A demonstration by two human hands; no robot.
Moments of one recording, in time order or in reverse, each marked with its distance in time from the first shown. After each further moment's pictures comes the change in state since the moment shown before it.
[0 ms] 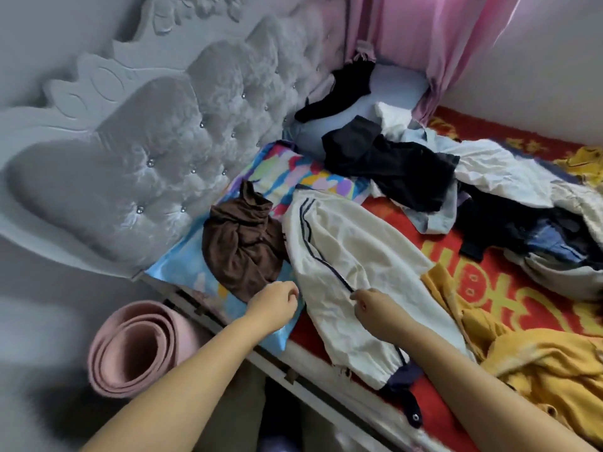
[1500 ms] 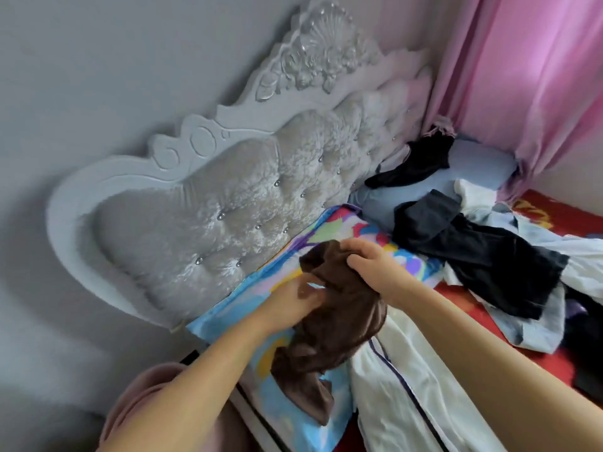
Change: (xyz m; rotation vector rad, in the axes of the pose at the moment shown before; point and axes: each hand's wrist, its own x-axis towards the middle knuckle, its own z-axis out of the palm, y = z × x) left_hand 0.088 -0.064 -0.145 -0.633 0.199 0.065; right_hand 0.175 -0.198 -0.114 0.699 0.075 -0.434
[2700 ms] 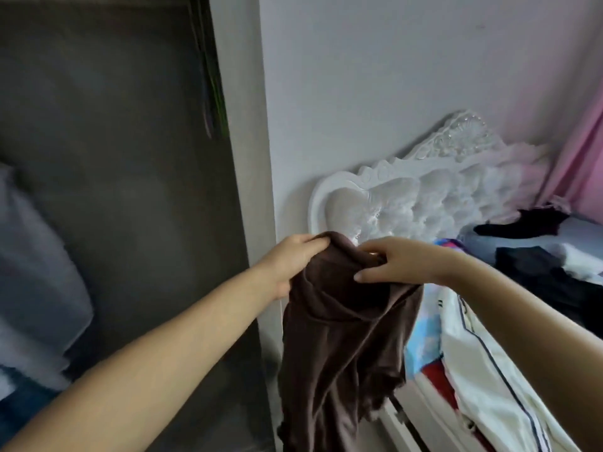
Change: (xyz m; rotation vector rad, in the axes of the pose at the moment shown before) left_hand -0.609 0.114 -0.074 -0.561 0.454 -0.034; right_hand -0.463 -0.259 0.198 -0.848 -0.568 -0.480
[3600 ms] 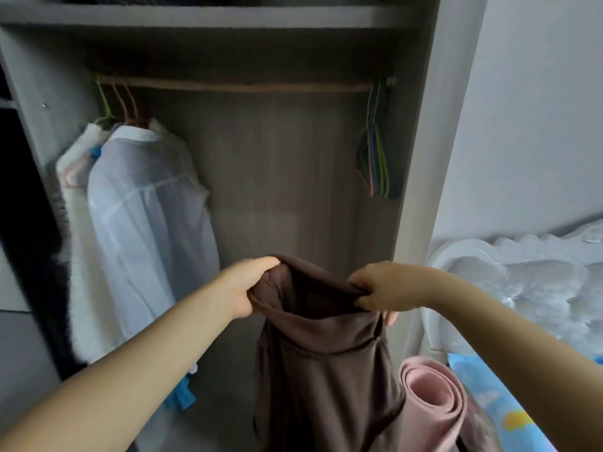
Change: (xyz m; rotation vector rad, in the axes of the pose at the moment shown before) left_hand -0.147 0.038 -0.193 -0.264 0.716 -0.132; right_hand 0.083 -0.216 0.020 -0.374 -0.222 -0.370
